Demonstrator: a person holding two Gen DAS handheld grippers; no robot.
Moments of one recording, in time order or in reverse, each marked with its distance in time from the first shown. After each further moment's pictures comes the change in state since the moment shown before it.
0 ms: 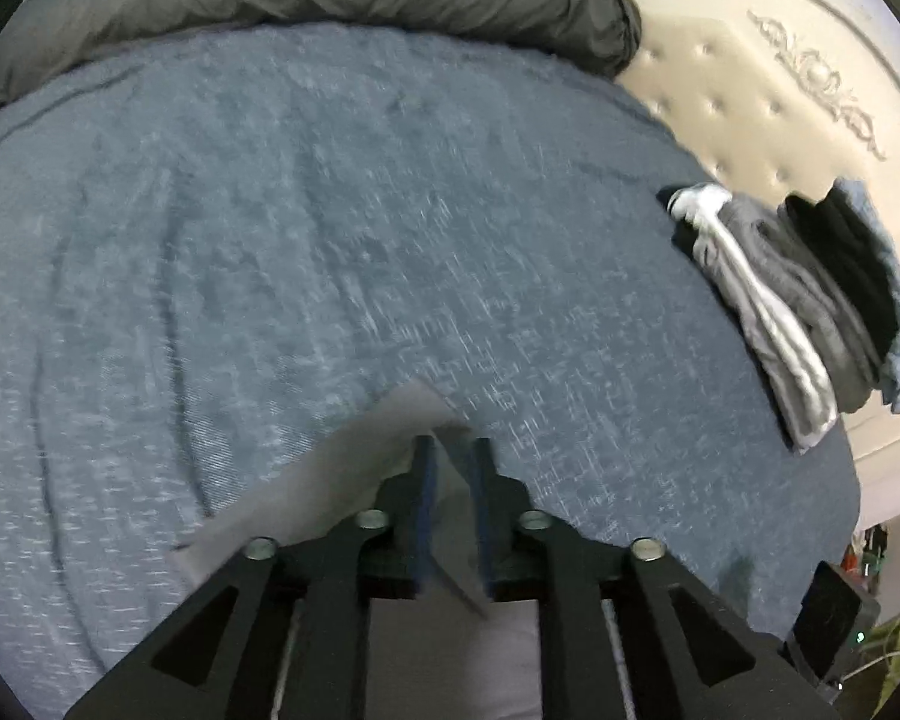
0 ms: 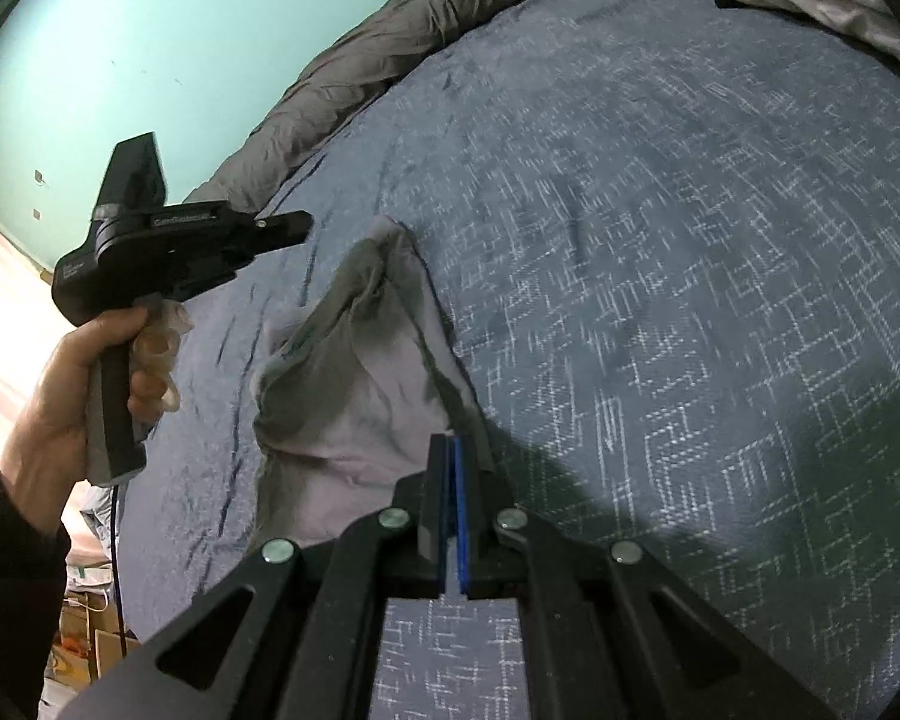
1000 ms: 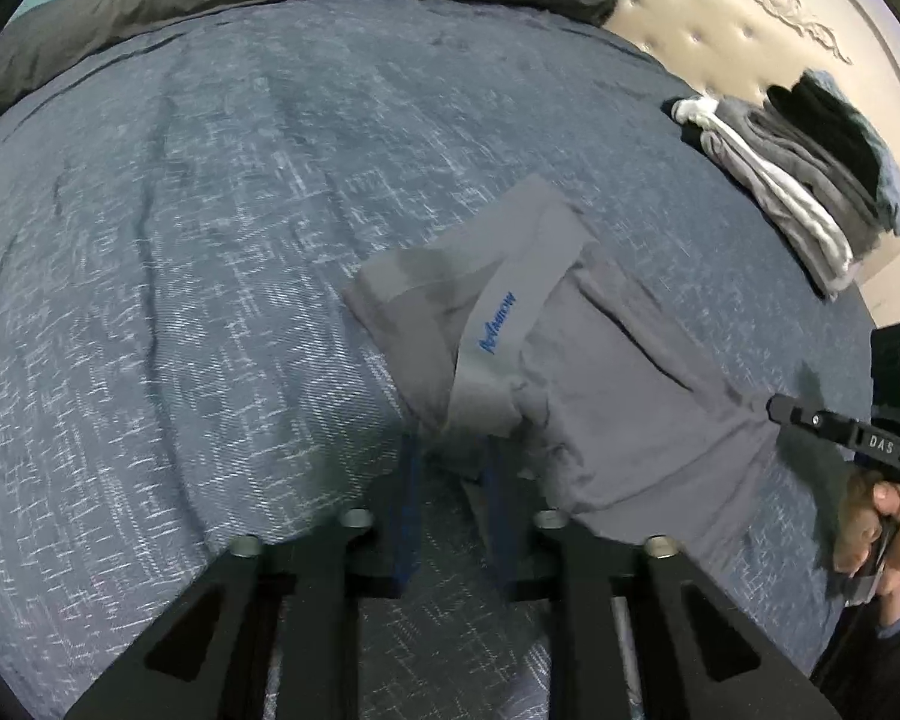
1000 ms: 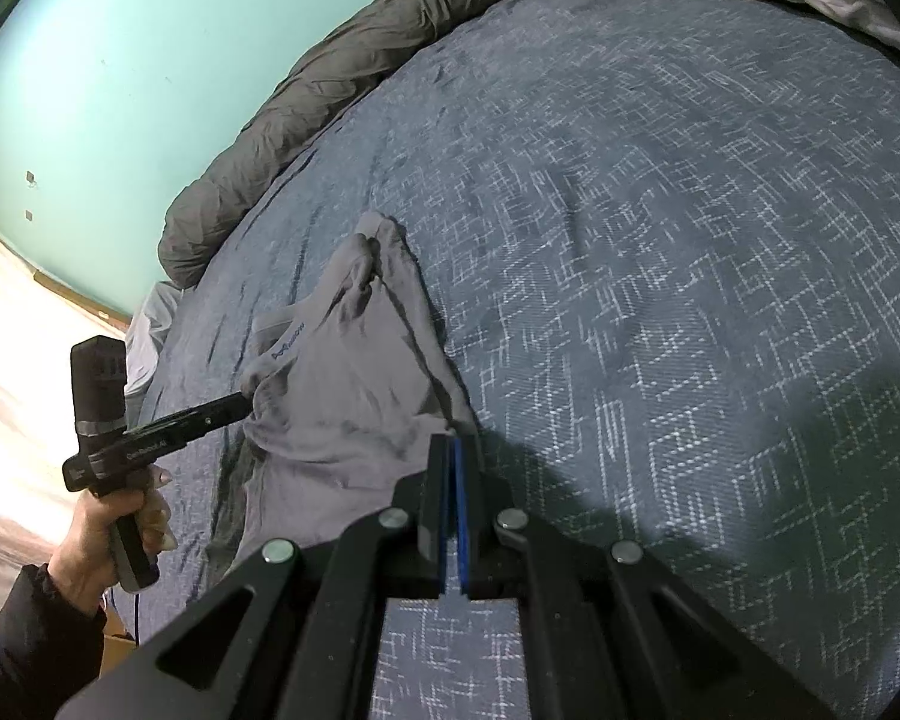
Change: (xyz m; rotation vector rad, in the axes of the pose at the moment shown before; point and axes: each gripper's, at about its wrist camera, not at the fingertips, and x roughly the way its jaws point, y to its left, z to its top) left arm -0.019 0.069 -0.108 0.148 0.077 0.055; right arm 0.009 -0.002 0.001 0.012 0.012 -0.009
